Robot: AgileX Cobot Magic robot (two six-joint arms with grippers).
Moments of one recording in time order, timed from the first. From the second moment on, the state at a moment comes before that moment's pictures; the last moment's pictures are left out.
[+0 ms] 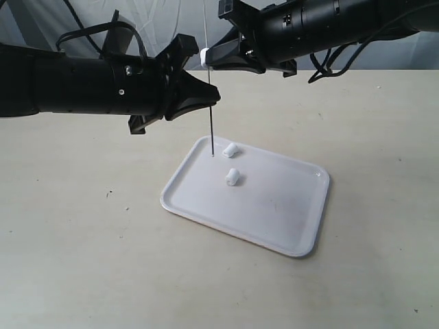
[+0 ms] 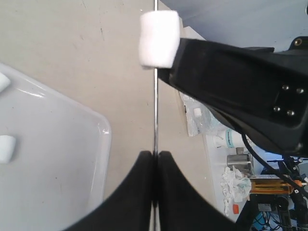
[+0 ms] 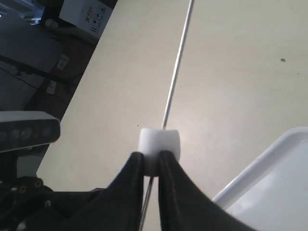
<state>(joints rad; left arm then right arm) -0.41 1.63 -0.94 -1.75 0.64 0.86 0.32 1.84 -1.37 1.28 0.82 -0.72</state>
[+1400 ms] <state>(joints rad) -0.41 1.63 -0.94 -1.56 0.79 0.80 0.30 1.95 -1.57 1.23 0.29 -0.83</state>
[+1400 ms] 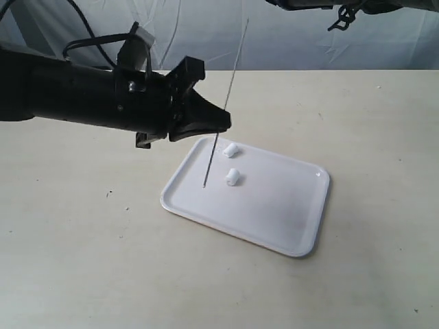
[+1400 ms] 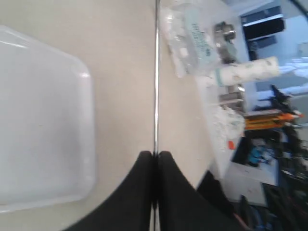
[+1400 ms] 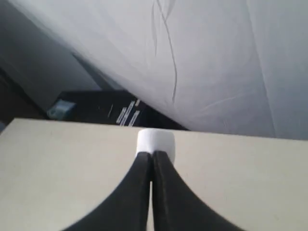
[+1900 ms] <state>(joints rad) -0.40 1.63 -0.94 -1.33 0.60 0.72 0.30 1.93 -1.55 0.61 1.13 -0.39</state>
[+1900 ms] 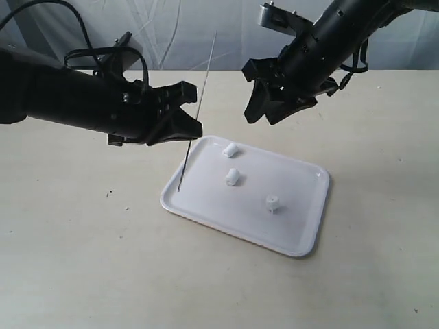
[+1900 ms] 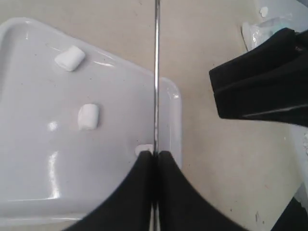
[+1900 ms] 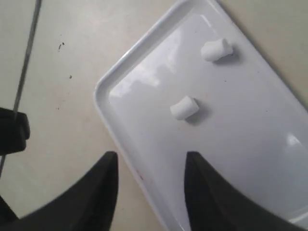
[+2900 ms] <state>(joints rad) -0.40 0.54 -0.45 -0.91 0.22 0.75 0.30 0.82 -0.51 0.70 0.06 -0.80</state>
